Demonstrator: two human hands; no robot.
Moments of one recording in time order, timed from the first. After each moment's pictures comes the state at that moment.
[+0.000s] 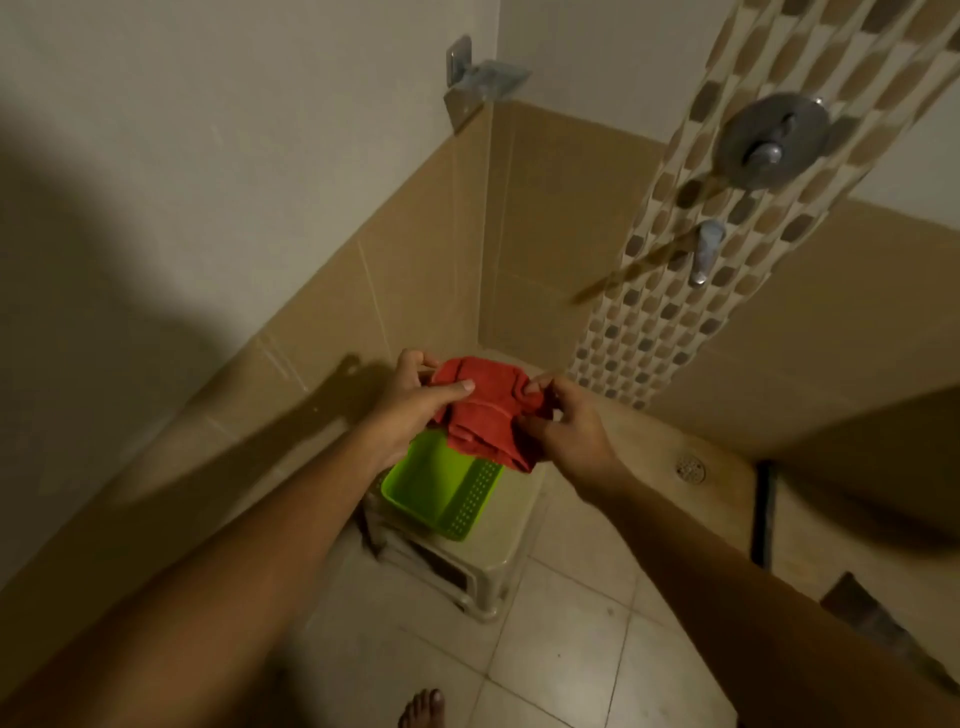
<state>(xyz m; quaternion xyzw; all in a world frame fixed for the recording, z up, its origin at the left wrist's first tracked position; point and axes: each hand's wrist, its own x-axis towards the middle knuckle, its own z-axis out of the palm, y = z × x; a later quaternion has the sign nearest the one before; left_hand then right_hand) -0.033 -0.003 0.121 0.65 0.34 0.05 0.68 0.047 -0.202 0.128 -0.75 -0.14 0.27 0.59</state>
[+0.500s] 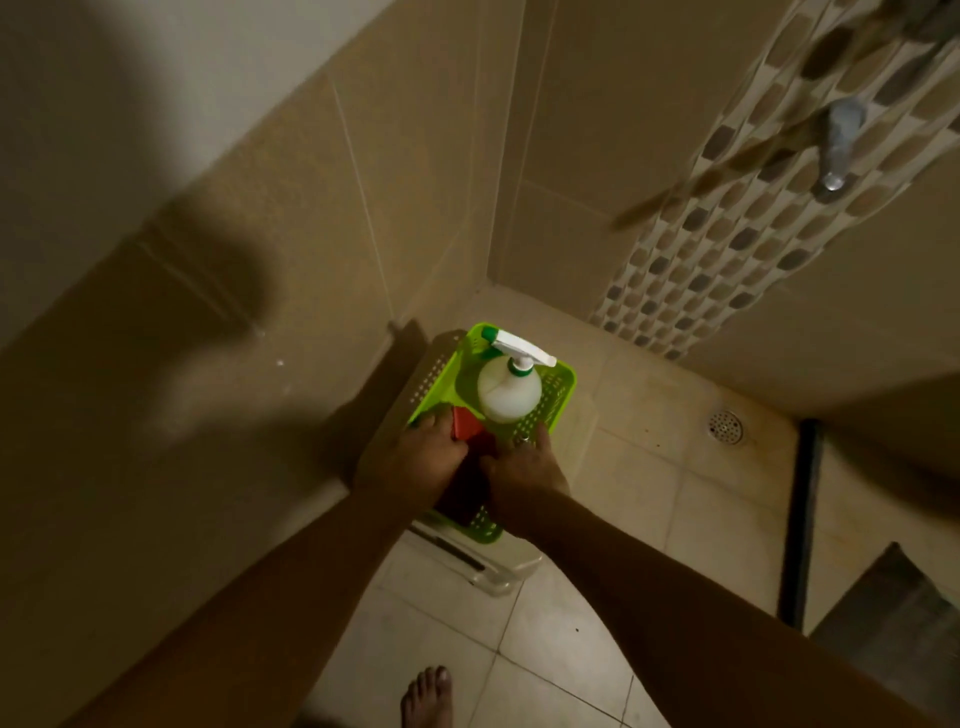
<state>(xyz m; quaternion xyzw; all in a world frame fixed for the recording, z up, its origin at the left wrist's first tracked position) -0.046 0.022 -0.105 0.97 0.08 -0.20 0.09 0.024 -0.125 -0.097 -0.85 -0.46 0.21 -0.14</state>
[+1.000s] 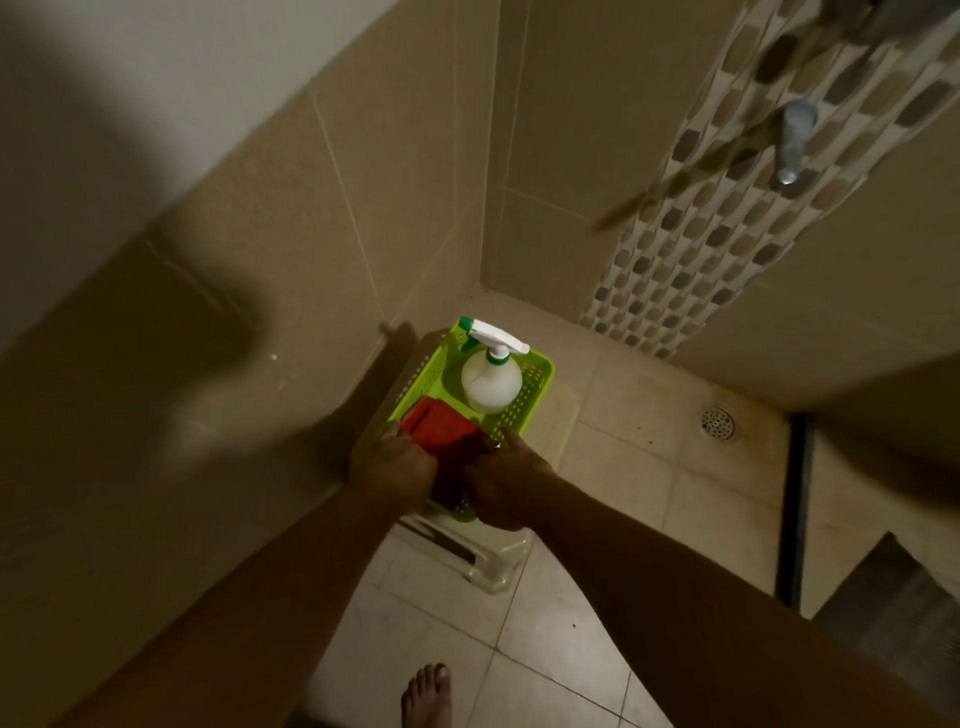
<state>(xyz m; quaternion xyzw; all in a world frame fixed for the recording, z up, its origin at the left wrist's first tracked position) -0.066 0.007 -0.067 0.95 0.01 -0.30 -0.08 0.016 -0.145 -0.076 -0.77 -0.58 0.24 -0.16</state>
